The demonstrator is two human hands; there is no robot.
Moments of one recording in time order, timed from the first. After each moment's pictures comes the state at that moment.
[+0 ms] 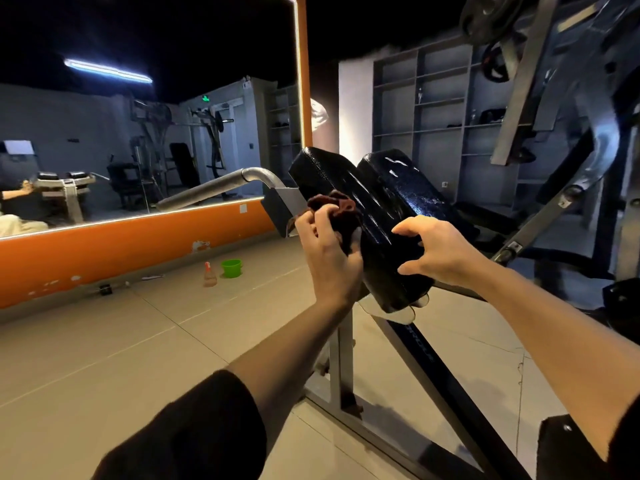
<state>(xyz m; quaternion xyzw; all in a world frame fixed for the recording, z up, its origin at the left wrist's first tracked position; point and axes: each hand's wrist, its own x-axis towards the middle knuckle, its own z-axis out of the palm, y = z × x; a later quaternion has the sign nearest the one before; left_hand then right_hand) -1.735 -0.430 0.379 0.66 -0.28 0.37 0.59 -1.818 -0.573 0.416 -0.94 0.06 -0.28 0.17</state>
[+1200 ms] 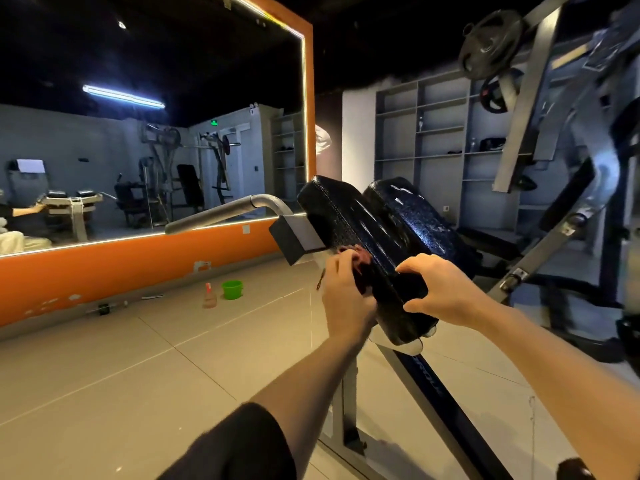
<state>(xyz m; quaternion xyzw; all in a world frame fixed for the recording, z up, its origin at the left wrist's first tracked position) -1.721 -0.441 0.364 0.73 -0.31 0.27 0.55 -1.807 -0.574 0.407 -0.96 0.05 -0.25 0.13</state>
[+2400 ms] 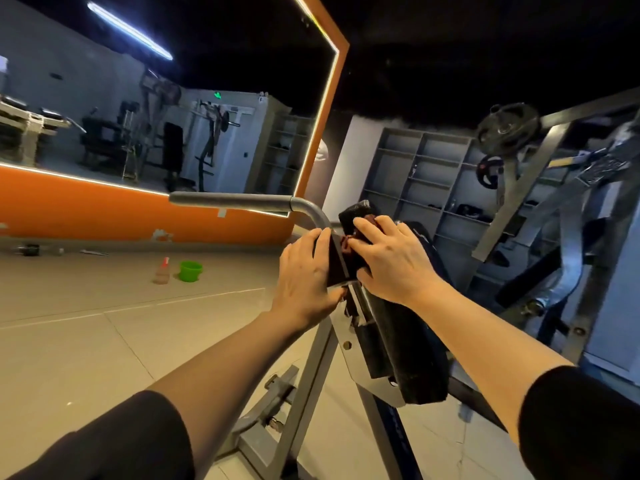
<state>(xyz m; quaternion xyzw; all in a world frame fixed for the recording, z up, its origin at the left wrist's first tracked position) -1.620 -0.352 0.398 0.75 -0.36 0.38 0.41 -1.695 -0.486 0.482 -0.87 -0.07 -0.35 -0.35</state>
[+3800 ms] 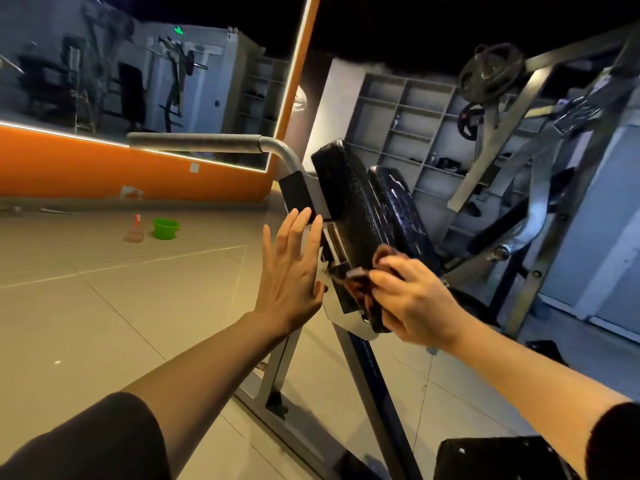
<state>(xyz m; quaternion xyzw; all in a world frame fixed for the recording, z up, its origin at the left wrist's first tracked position) -1.657 -0.374 0.334 0.75 -0.36 0.44 0.34 -1.804 -0.548 0.392 -0.89 -0.16 -0.24 -0.35</state>
